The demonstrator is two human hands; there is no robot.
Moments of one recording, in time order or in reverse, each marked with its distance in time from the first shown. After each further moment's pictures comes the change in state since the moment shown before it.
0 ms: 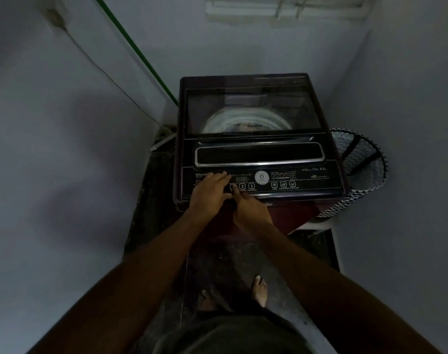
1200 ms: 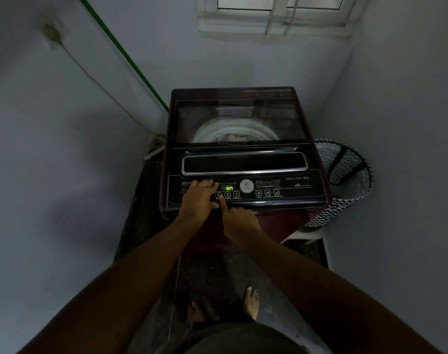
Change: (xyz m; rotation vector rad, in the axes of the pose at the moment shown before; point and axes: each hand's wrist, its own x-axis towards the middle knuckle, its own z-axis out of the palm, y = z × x) left_hand 0.003 0.017 0.000 -0.006 -0.004 -0.105; right_hand -0.010 0.013 -0.012 -0.352 -0.044 -0.142
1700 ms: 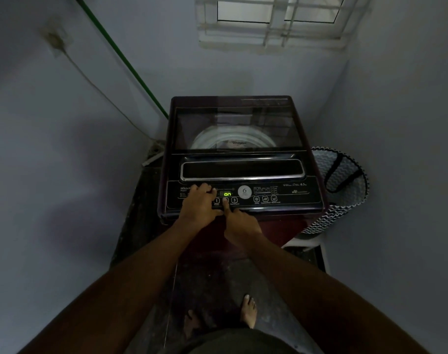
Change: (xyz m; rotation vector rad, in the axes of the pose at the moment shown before) left_hand 0.000 0.008 -0.005 0.060 -0.027 0.011; right_hand 0.001 0.007 -0.004 0.246 -0.111 0.126
